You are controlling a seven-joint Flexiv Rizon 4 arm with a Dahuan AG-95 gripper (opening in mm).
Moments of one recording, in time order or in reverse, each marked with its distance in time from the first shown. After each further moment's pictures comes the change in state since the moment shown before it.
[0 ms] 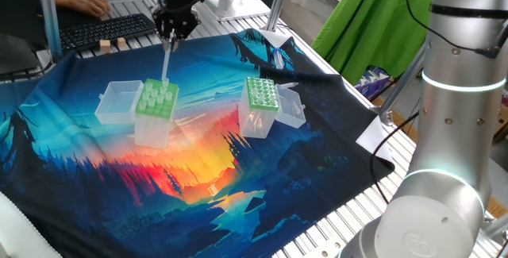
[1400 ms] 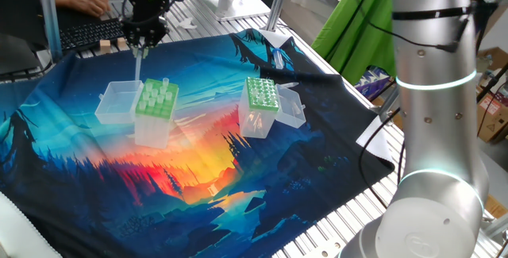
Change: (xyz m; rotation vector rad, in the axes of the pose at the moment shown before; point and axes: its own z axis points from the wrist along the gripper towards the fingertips) arm -0.029 0.059 0.046 0.002 -0.001 0.040
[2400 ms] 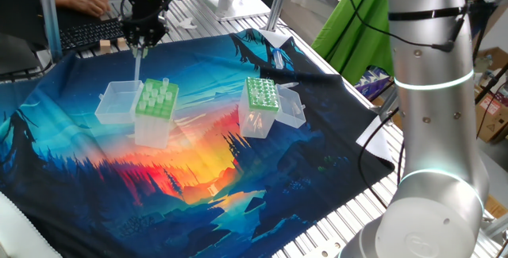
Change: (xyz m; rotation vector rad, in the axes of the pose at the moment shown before) arm 0.002 -0.002 0.000 -0.016 0.018 -0.008
